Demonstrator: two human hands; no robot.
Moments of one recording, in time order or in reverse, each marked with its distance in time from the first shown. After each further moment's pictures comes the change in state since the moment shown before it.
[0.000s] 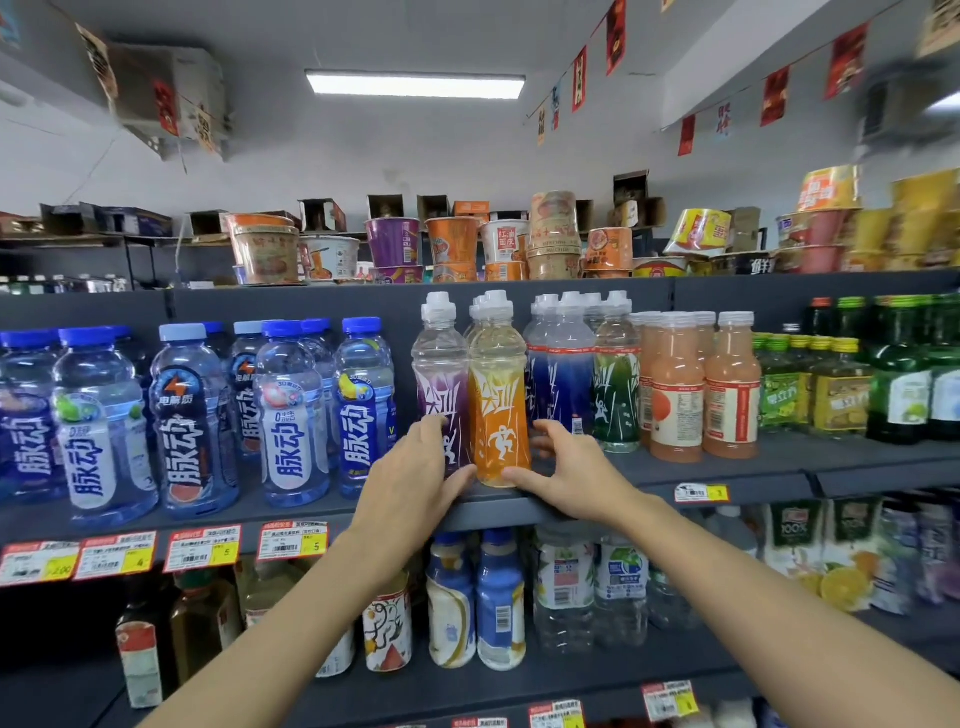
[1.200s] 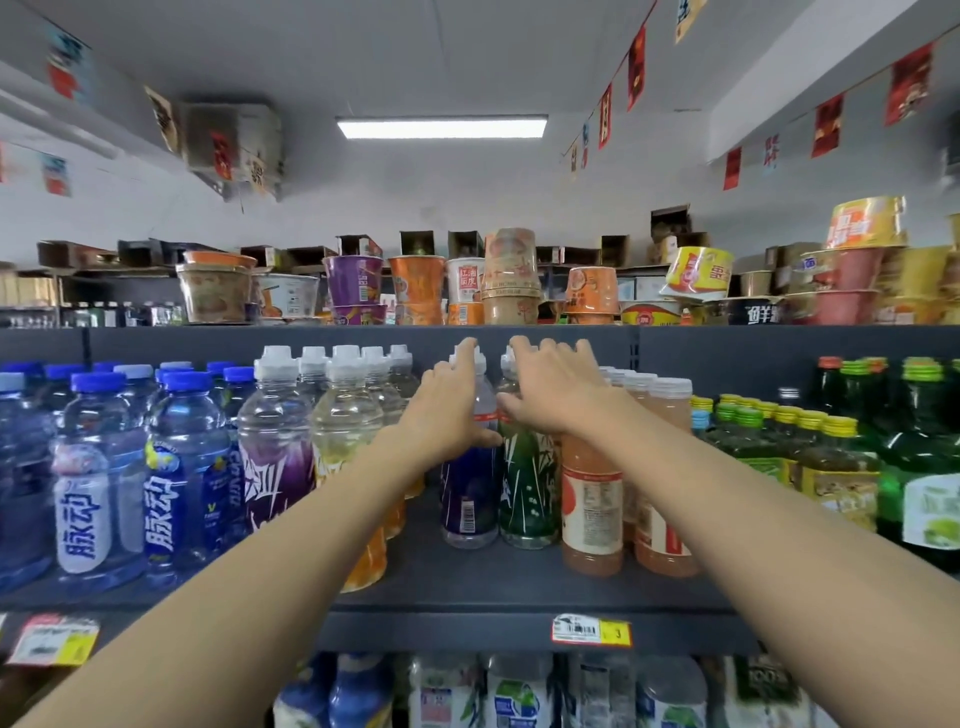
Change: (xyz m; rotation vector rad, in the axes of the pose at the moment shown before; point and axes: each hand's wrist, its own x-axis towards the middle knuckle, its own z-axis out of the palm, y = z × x) left_hand 0.221 0.131 0.091 0.008 -0.103 -0.126; right_hand 0.136 0.053 -0.172 -0.779 0.147 -0.170
